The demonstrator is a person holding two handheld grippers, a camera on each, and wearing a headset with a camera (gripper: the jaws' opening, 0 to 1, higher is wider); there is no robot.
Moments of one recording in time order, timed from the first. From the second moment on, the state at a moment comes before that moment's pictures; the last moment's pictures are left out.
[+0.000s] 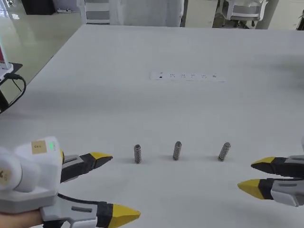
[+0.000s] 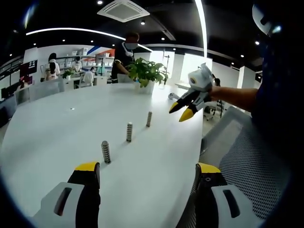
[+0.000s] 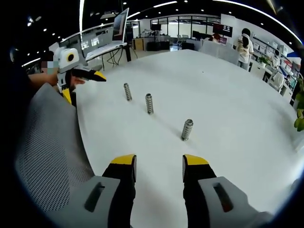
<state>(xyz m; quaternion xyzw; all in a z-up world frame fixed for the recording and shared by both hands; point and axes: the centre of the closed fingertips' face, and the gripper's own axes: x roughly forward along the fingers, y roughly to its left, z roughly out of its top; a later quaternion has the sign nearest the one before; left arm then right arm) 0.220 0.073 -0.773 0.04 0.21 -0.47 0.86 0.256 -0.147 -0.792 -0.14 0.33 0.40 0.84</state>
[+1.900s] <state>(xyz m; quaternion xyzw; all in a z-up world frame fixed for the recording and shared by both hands) 0.233 0.084 -0.804 0.00 0.23 -0.43 0.87 0.261 -0.153 -0.809 -0.10 0.28 0.40 0.87</state>
